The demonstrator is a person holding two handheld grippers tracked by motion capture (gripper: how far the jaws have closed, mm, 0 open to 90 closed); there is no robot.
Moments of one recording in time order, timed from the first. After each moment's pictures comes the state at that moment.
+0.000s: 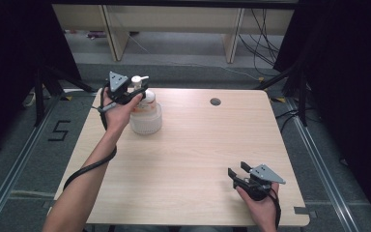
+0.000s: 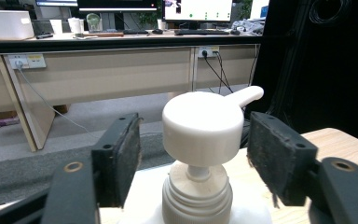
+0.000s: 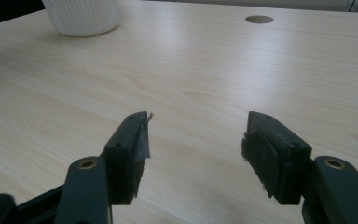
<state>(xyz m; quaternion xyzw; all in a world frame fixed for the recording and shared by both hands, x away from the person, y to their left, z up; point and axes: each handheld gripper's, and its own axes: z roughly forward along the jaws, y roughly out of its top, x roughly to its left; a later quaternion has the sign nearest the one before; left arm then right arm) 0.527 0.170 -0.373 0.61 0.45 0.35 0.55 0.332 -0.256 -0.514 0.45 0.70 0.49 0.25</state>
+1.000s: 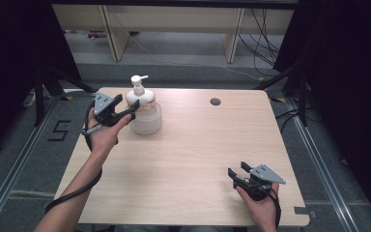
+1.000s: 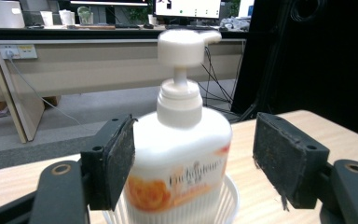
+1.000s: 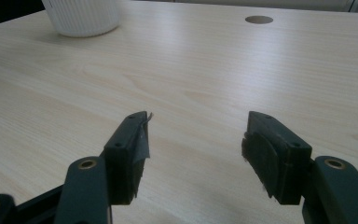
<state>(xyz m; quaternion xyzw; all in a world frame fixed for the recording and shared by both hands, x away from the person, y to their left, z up) 0.460 0.197 -0.395 0.62 0.44 0.33 0.56 0.332 -0.256 -0.514 0.45 0.70 0.49 0.25</state>
